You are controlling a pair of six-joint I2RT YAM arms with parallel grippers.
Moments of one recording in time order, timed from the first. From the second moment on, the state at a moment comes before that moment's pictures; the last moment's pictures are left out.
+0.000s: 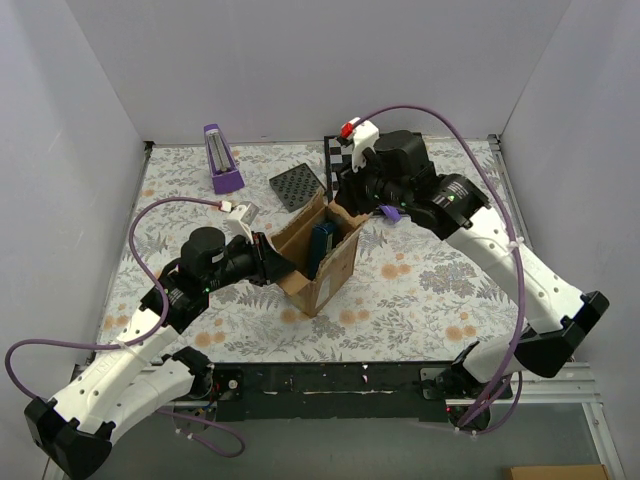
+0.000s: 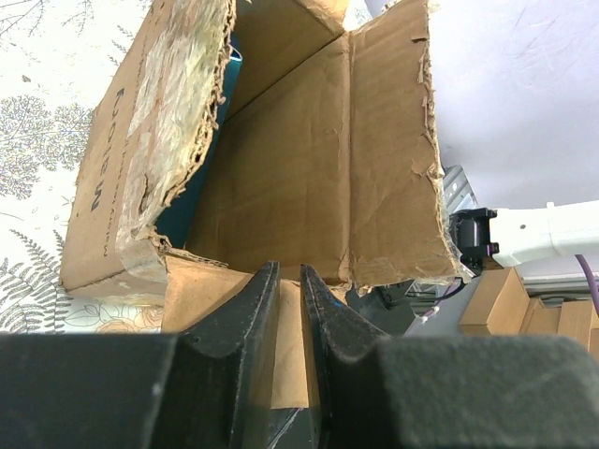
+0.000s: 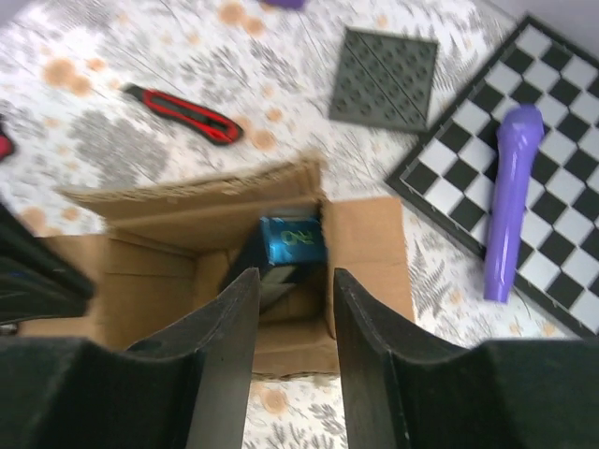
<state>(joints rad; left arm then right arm) -0.59 0.77 0.76 -0.32 0.33 -0.60 0.79 1.44 1.67 -0.77 0.01 0.04</state>
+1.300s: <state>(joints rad) -0.59 0.77 0.71 -0.23 0.24 -0.68 0.88 1.30 1.33 -0.71 -0.13 0.05</state>
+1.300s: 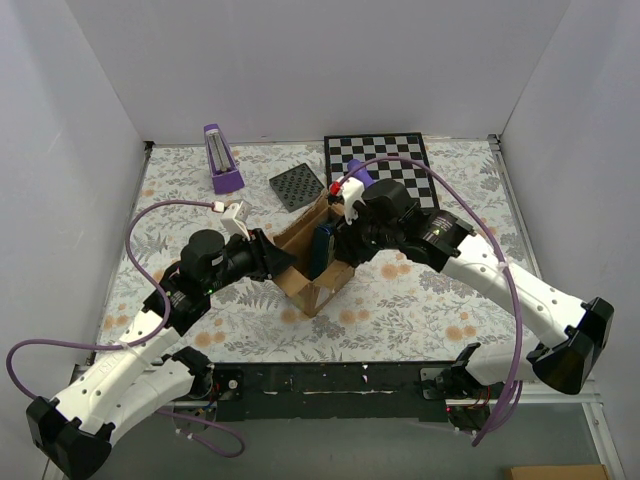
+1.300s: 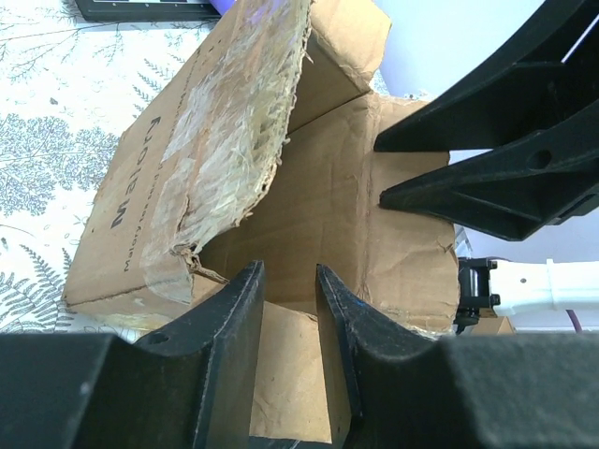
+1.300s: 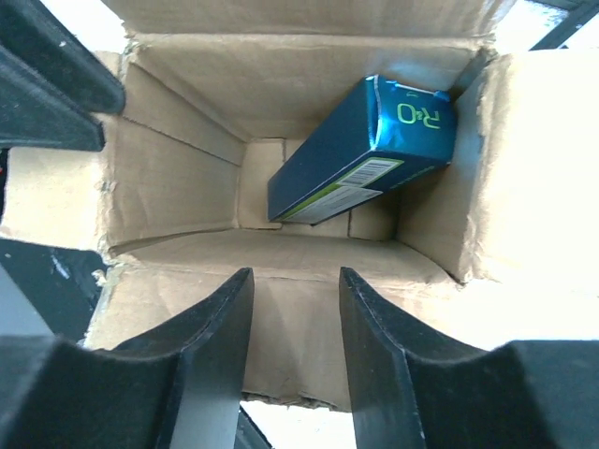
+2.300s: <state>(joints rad) -0.59 0.77 0.68 -0.16 0.27 -0.70 0.88 1.64 1.56 -0.77 0.02 -0.02</state>
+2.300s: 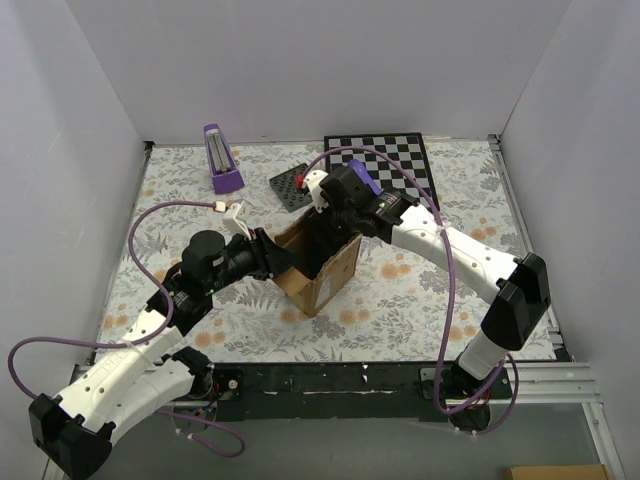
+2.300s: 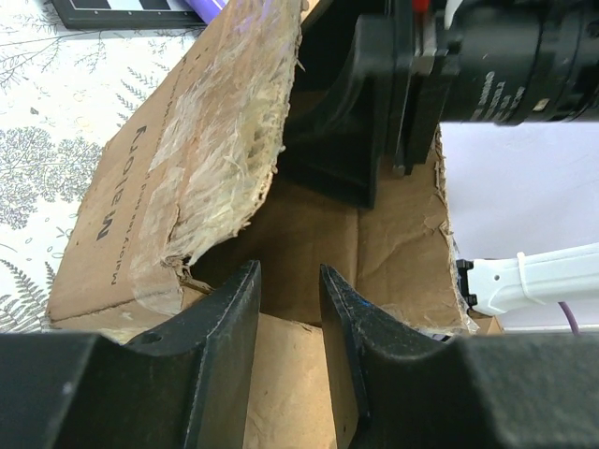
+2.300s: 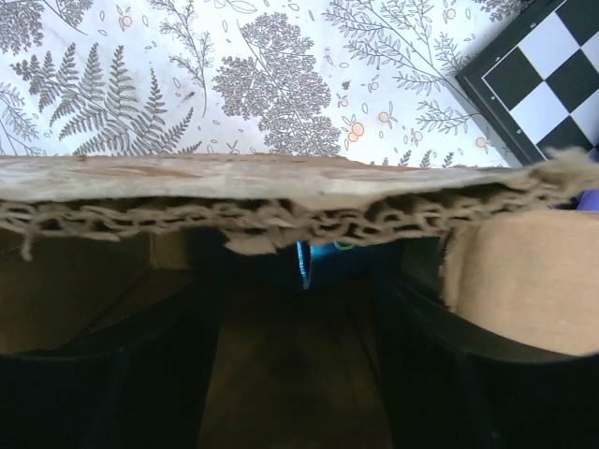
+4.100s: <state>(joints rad) -0.59 0.79 0.67 -0.12 0.28 -0.72 0.88 1.57 1.50 -0.65 0.01 0.03</state>
